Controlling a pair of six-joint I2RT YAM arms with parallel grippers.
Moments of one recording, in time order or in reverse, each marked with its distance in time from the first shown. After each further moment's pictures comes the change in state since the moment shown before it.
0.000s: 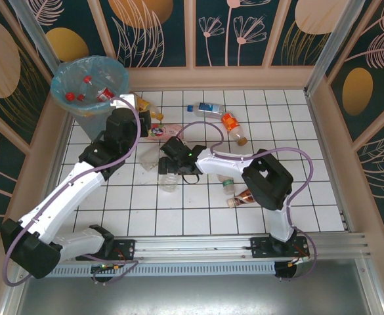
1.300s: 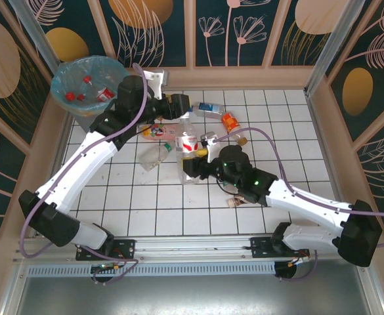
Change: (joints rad) left arm 0.000 0.289 0.418 -0.096 0.740 -0.186; right arm -0.019 -0.851 -0.610 0.534 -0.145 -0.389
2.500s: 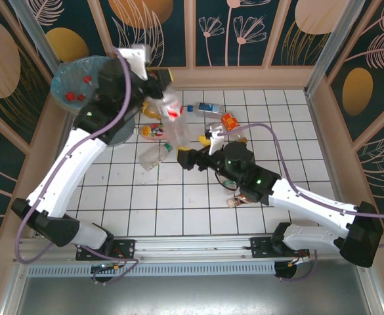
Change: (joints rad) left arm 0.047 -0.012 0.267 -0.037 -0.286 0.108; right arm 0.023 -0.012 0.093 0.045 0.158 -0.018
